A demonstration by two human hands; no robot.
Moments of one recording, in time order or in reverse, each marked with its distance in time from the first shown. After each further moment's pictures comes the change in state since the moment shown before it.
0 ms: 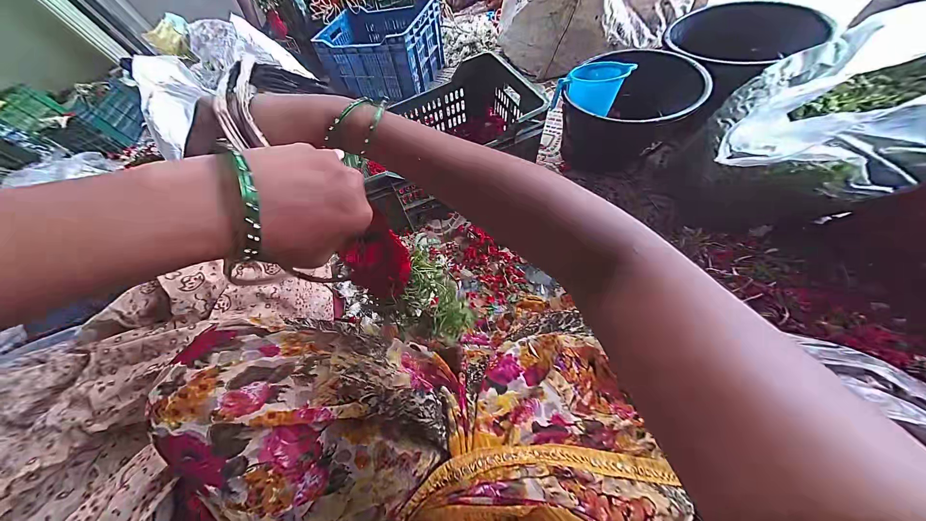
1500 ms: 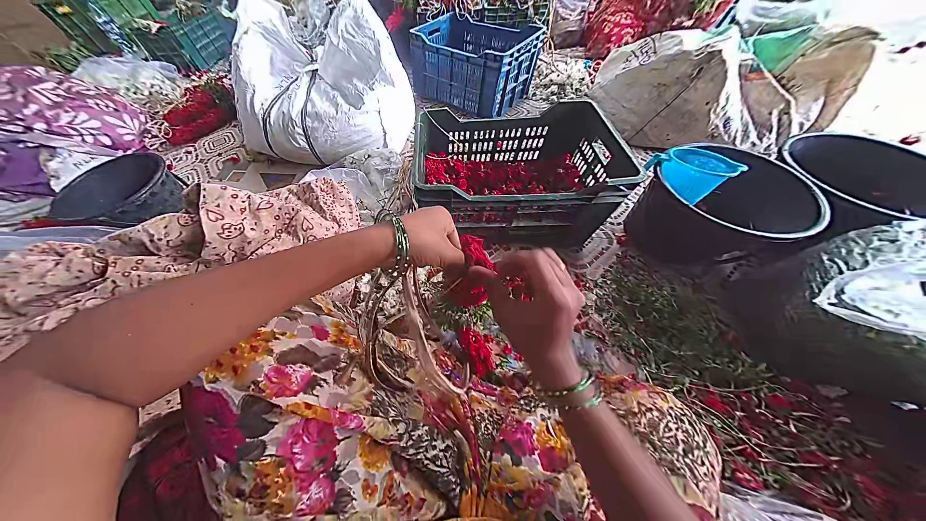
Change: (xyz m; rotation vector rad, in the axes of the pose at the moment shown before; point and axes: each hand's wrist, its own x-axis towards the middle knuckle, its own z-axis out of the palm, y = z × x) left_hand 0.021 0.016 0.062 -1.098 -0.090 -1.239; right_hand -0.185 0.019 0.119 -0.540 0.829 0.376
